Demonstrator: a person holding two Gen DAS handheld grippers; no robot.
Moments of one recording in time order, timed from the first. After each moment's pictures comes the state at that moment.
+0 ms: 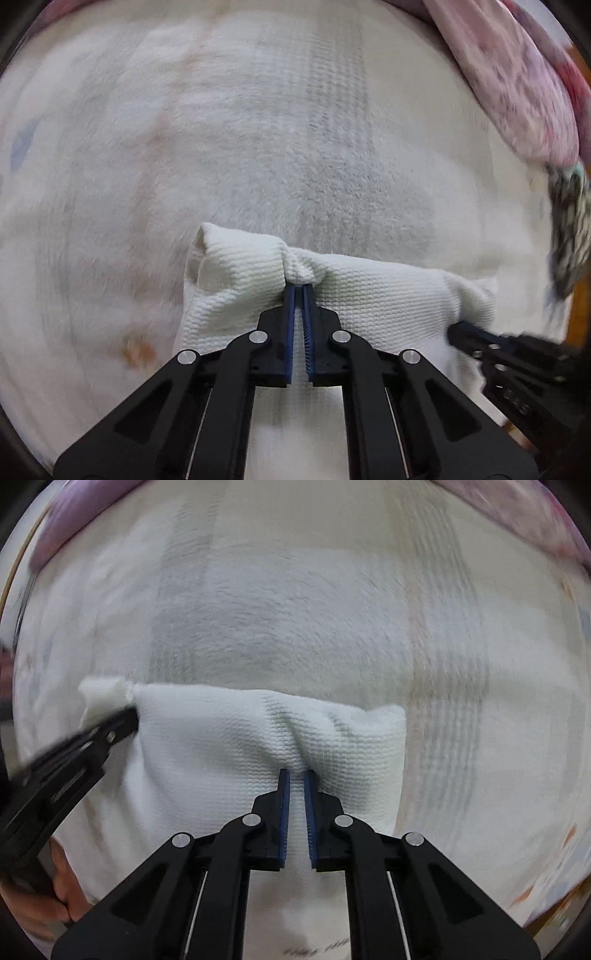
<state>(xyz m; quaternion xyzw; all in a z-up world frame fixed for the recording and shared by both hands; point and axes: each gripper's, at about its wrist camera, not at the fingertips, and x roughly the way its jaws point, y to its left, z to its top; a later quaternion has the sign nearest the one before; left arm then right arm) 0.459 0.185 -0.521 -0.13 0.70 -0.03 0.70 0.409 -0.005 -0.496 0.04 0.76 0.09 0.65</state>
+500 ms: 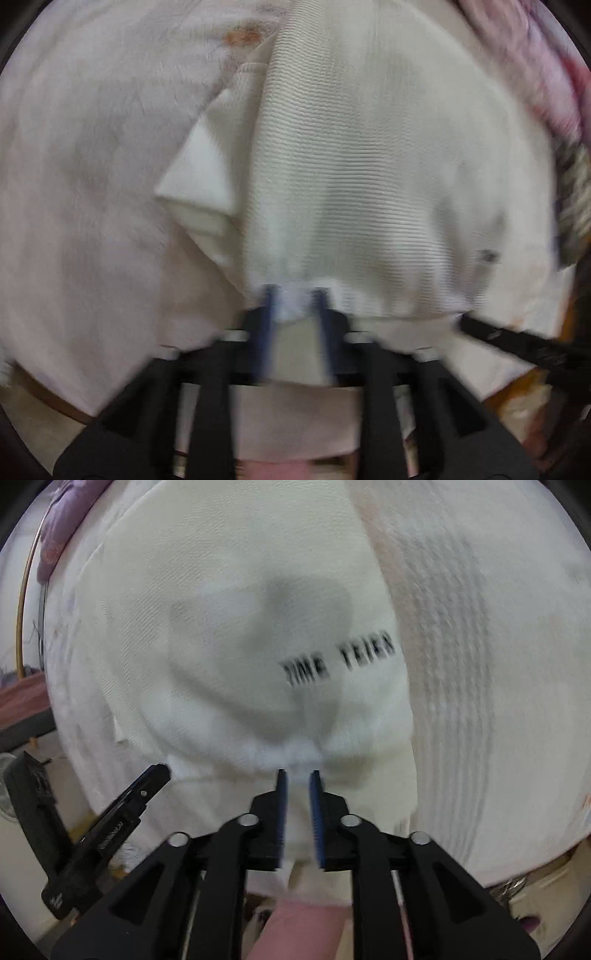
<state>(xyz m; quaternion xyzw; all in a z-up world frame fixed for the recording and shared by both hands) 0.240 0.197 -0.517 -0.22 0.72 0.00 0.66 0.213 -0.054 -0.488 0.18 0.80 0.08 0.57</state>
